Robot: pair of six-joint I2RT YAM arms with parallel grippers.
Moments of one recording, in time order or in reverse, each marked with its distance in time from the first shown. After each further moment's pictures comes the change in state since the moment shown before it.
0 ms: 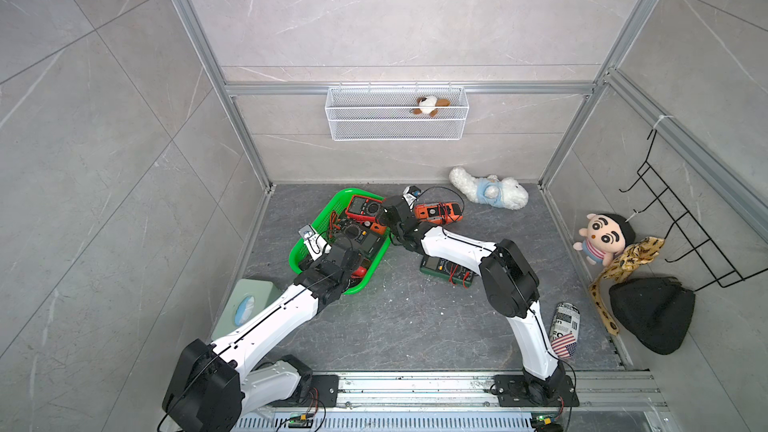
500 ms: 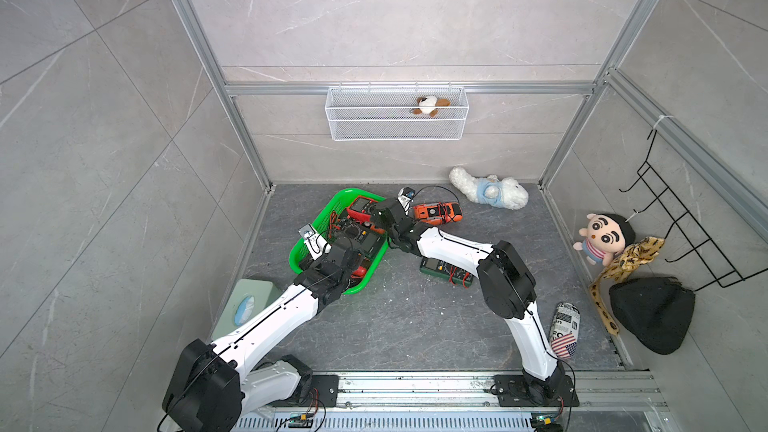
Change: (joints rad) left arm 0.000 0.000 0.000 0.012 0.001 0.000; right arm 0.024 0.005 0.018 -0.069 0.033 -0.076
